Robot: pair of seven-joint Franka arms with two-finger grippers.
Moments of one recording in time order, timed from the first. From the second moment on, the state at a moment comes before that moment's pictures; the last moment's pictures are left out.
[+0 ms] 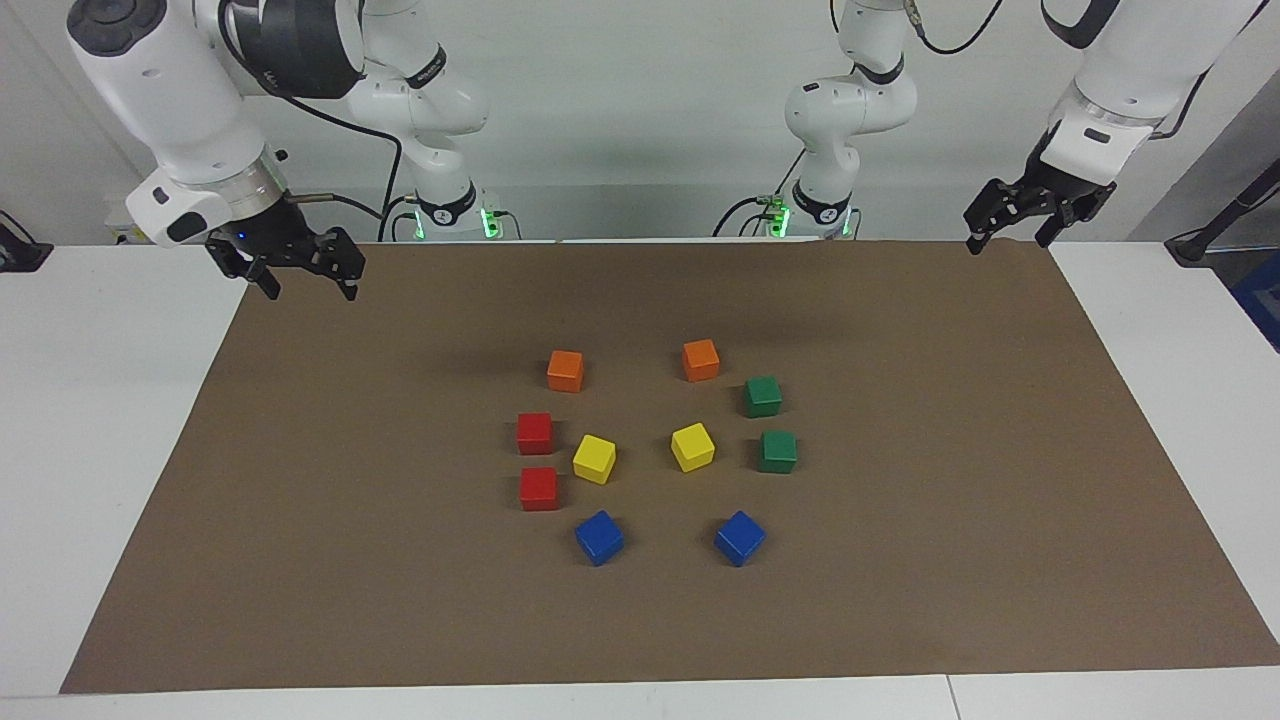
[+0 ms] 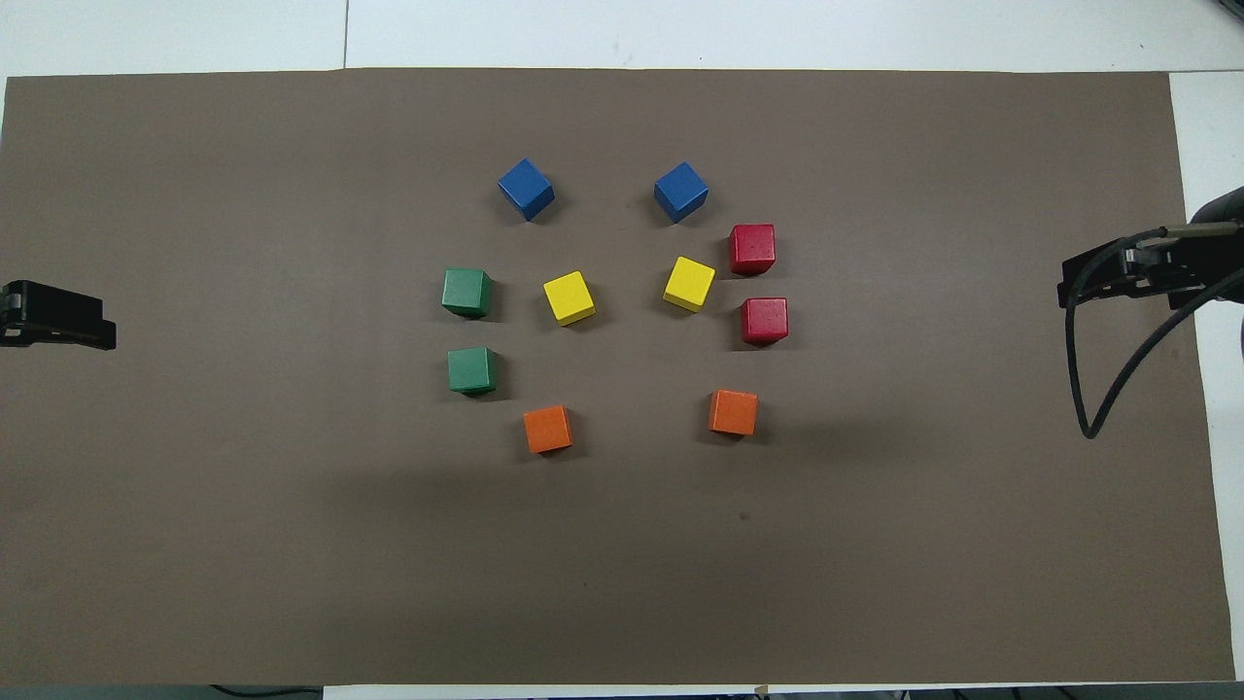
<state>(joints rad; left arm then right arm) 0.11 -0.08 -0.13 -1.61 -0.01 1.50 -0.05 -0.06 0.03 0.04 -1.59 -0.01 1.55 0.03</state>
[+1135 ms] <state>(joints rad) -0.05 -0.12 -0.14 -1.76 -0.02 1.58 -0.08 0.20 0.19 0.06 -1.59 -0.01 1.81 0.40</state>
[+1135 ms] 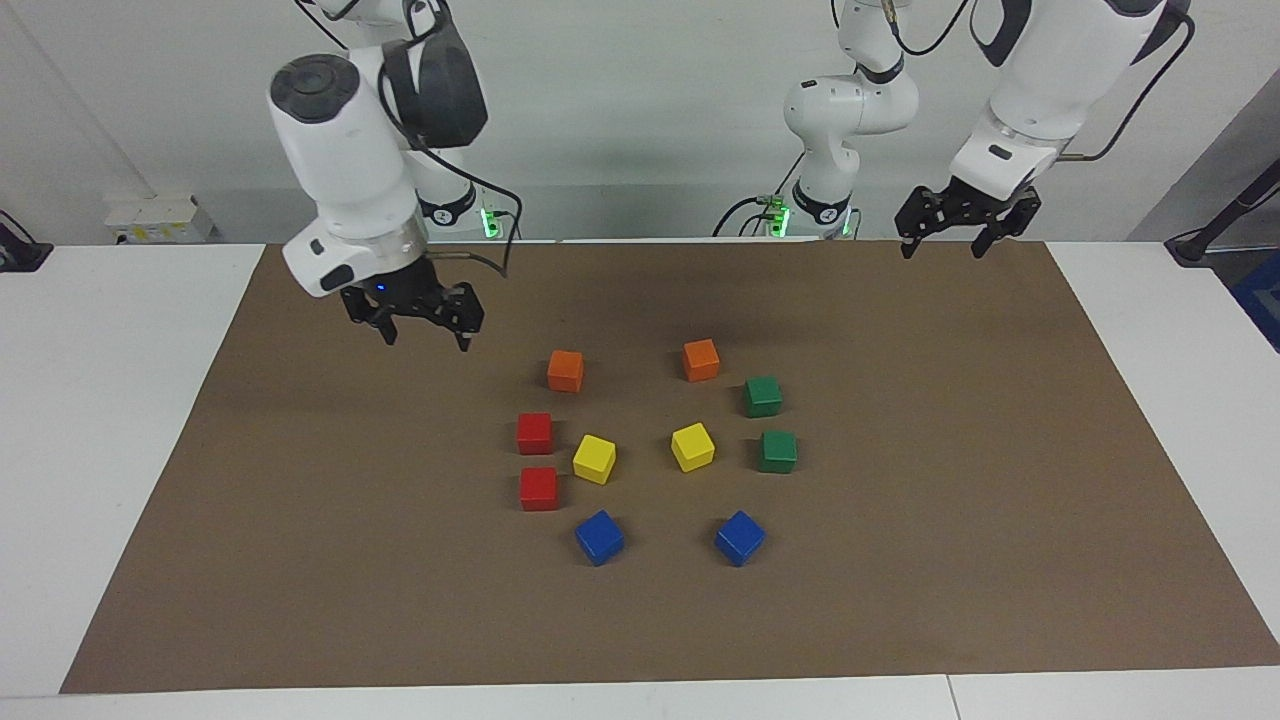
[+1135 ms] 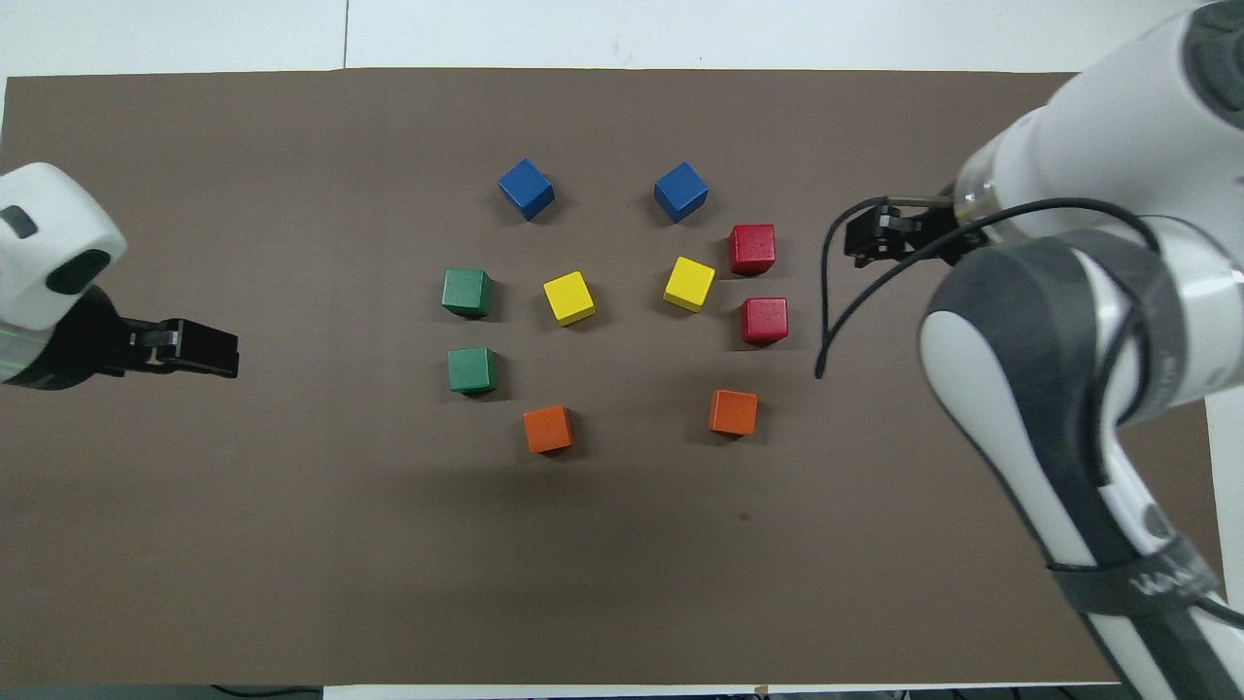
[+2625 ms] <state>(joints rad) -0.30 0.13 -0.15 -2.05 -0.03 2.16 -0.36 0.24 0.30 0.08 -1.77 -0.01 2.05 0.33</state>
